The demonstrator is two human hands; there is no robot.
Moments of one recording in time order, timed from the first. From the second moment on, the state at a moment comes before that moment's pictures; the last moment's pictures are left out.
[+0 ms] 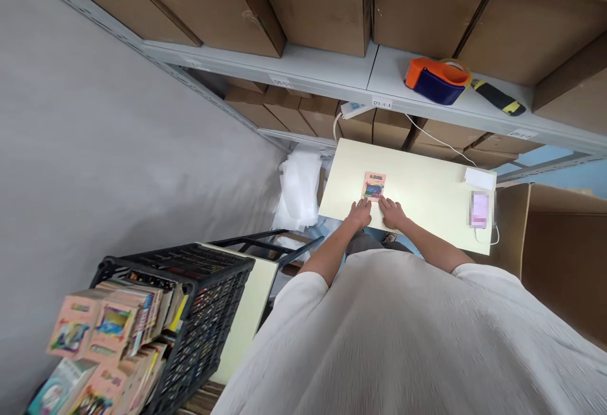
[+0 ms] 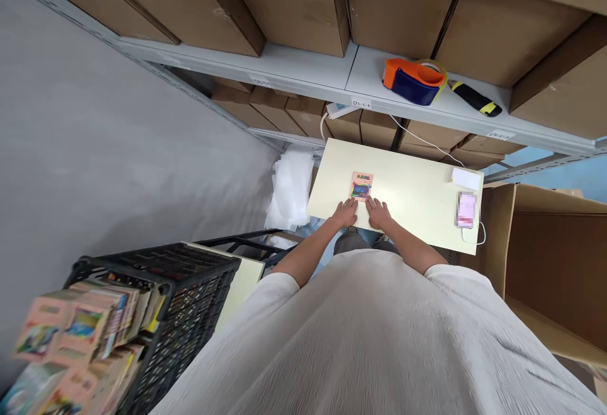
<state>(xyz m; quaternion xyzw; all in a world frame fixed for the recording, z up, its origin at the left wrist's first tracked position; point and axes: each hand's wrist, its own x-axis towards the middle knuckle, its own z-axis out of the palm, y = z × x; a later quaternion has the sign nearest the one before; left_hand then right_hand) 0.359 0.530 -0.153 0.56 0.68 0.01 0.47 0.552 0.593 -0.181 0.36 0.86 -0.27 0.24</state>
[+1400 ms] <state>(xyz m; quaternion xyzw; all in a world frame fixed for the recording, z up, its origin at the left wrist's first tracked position) 0.195 0.581 -0.164 0.64 0.65 -0.10 0.40 0.364 0.638 -0.156 0.44 0.79 -0.25 0.35</state>
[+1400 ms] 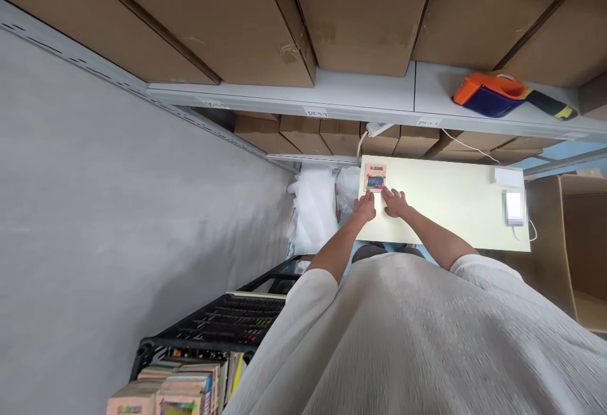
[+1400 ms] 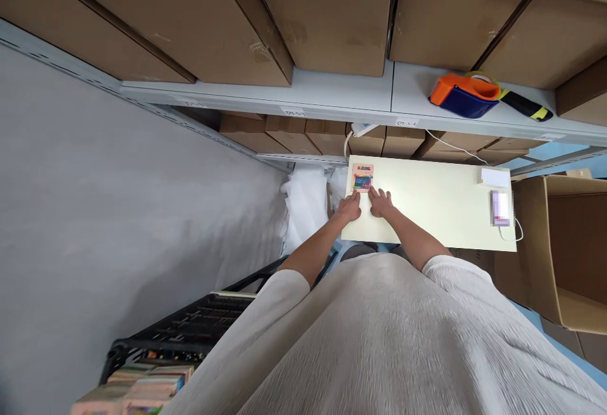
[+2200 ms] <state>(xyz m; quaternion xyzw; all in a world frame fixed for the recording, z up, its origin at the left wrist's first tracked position) 0.219 0.564 -0.147 0.66 0.64 -0.09 0.38 0.492 0.643 -0.114 0.55 0.78 -0.27 0.08</state>
